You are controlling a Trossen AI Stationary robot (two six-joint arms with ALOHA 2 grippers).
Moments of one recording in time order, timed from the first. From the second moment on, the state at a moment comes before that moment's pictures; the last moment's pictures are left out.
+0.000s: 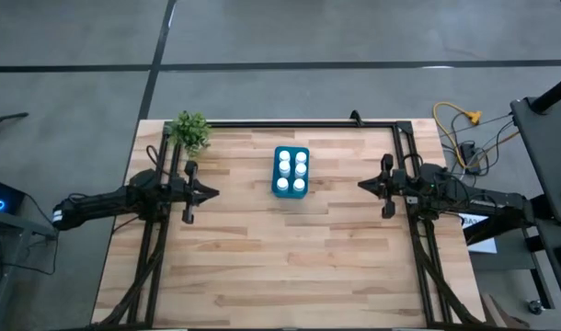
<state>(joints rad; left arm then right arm) 0.18 0.06 0.03 0.02 0.17 0.06 -0.19 0.18 0.16 -0.05 -0.11 -0.01</state>
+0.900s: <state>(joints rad) 0.18 0.07 0.03 0.01 0.17 0.06 -0.19 0.18 0.01 0.23 -0.10 0.00</state>
